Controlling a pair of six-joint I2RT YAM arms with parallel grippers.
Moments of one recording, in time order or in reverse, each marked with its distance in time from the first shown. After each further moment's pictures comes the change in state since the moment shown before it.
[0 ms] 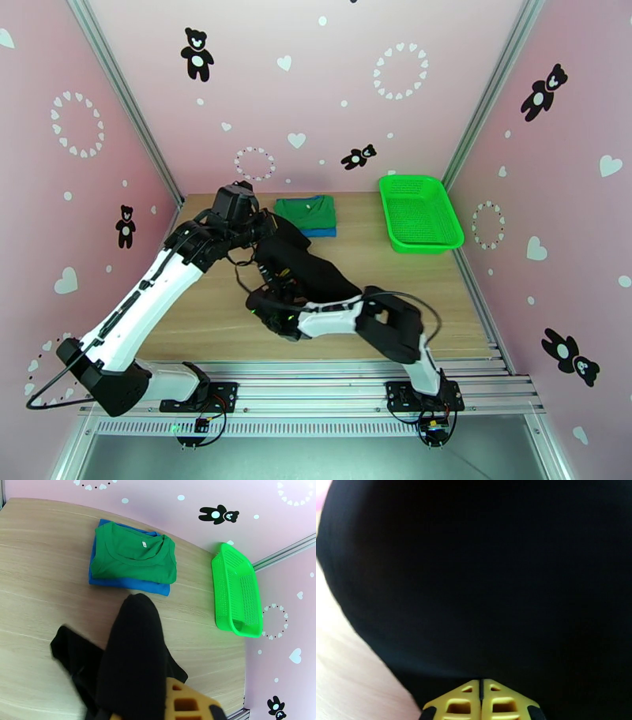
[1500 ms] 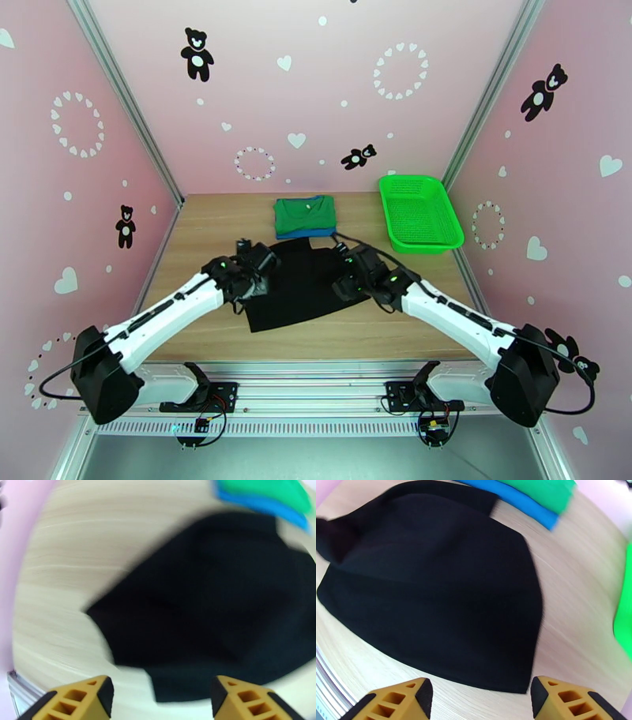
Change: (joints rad) left arm -0.200 -0.036 -0.464 -0.175 -0.321 0.033; right arm -0.569 -0.697 -0.288 -0.700 -1.182 -0.093
